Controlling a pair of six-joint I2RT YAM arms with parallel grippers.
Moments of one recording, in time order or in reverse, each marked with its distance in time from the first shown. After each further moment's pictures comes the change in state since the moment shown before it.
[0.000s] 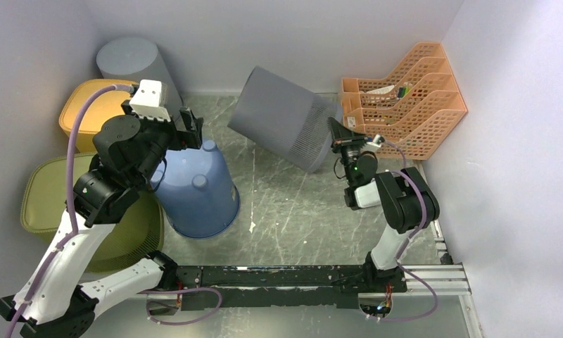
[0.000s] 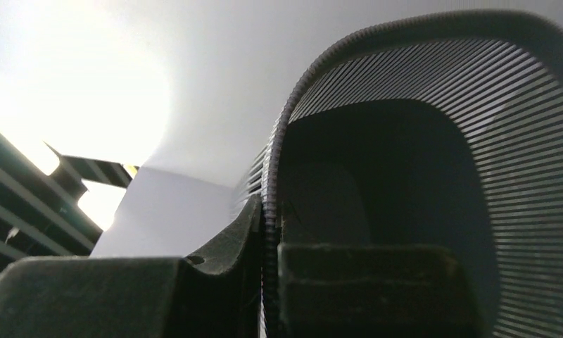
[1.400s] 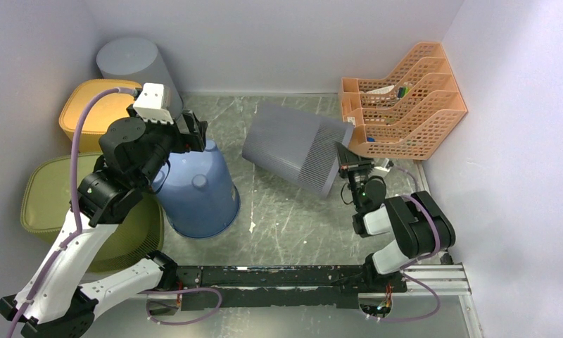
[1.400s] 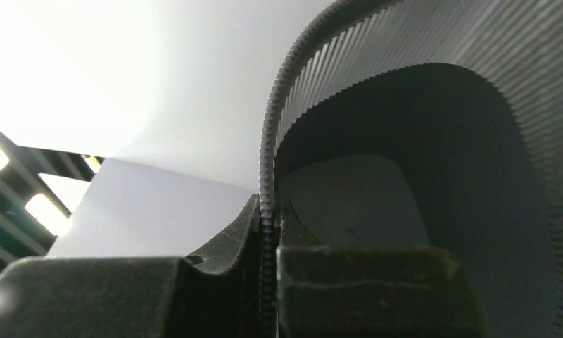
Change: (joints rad) left arm 0.000 -0.012 -0.050 0.008 0.021 -0.059; right arm -0.023 -0.241 -0.385 0.005 0.026 -0.087
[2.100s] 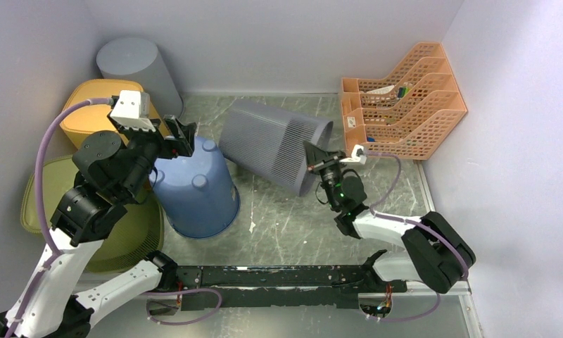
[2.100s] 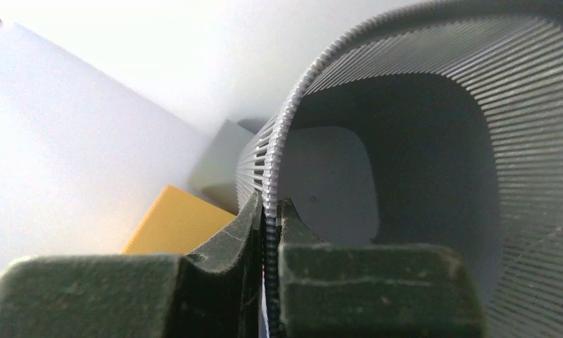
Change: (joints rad) left arm 0.000 -0.083 0.005 -0.008 -0.003 -0.001; right arm 0.414 -0.259 0.190 -0.360 0.303 -0.573
